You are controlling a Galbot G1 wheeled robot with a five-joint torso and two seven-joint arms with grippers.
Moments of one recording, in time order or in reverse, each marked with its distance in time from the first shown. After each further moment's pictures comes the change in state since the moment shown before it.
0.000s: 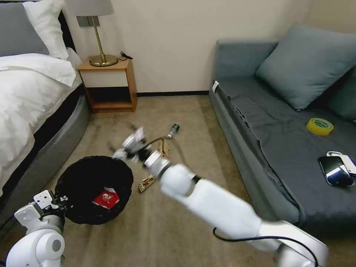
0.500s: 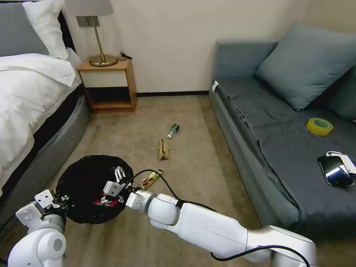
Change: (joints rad) left arm 0.001 -0.018 0.013 -0.011 -0.005 0.011 -0.018; right arm 0.050 0.149 -0.460 -0.264 -0.319 0.029 -0.015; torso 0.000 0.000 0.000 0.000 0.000
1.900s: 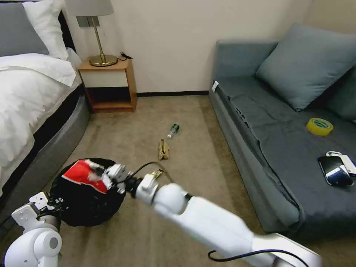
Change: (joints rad) left arm -0.012 0.025 -0.019 0.028 -0.018 0.001 -0.022; right arm -0.052 0.035 0.066 -0.035 0.296 0.135 -0.176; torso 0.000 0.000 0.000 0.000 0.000
